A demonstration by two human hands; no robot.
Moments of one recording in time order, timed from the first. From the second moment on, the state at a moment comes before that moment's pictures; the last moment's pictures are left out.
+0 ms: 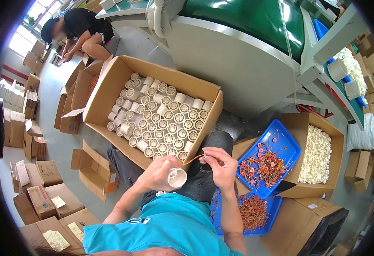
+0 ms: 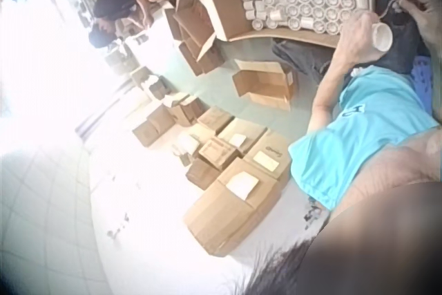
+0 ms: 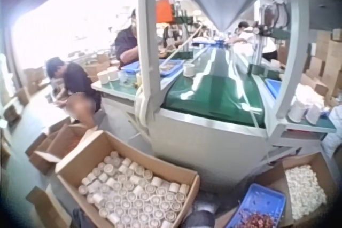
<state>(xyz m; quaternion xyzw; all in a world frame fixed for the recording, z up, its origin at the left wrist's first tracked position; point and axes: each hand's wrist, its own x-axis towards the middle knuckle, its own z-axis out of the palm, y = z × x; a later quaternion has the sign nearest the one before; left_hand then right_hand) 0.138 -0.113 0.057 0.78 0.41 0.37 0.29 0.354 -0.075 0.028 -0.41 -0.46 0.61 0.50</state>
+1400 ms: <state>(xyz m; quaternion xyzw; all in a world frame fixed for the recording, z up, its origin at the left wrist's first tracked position) 0.147 -0.079 0.034 0.70 0.52 0.47 0.16 0.327 -0.090 0.080 -0.42 -0.73 0.20 0.49</state>
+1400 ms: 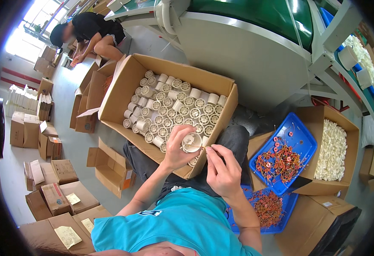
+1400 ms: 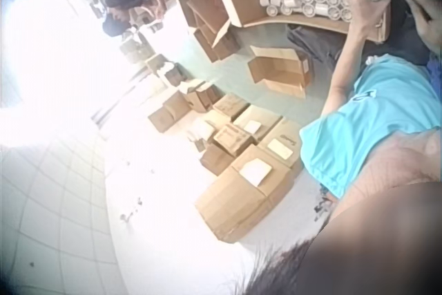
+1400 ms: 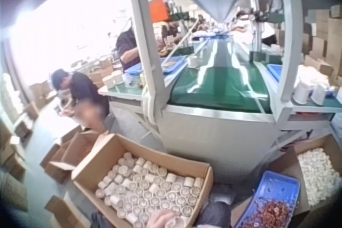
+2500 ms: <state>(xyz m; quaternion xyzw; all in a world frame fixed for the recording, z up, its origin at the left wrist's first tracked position) 0.149 -0.073 0.026 0.73 0.52 0.42 0.13 0.316 -0.086 0.080 -0.40 -0.71 0.28 0.50</state>
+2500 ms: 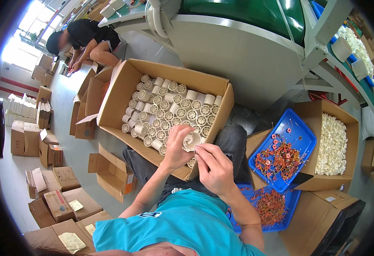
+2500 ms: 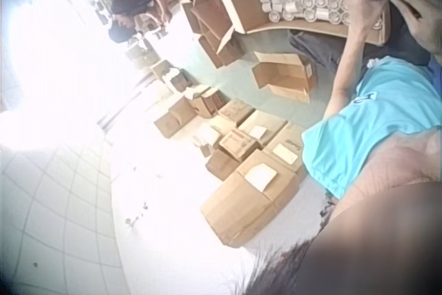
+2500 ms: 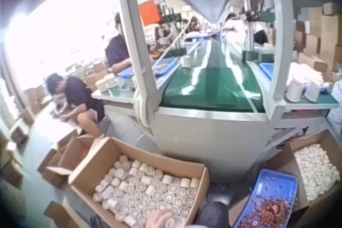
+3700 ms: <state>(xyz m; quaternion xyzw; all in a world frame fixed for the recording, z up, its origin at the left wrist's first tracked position) 0.158 -0.074 0.044 0.73 0.46 0.41 0.31 0.313 -0.071 0.071 -0.47 -0.70 0.38 0.38</state>
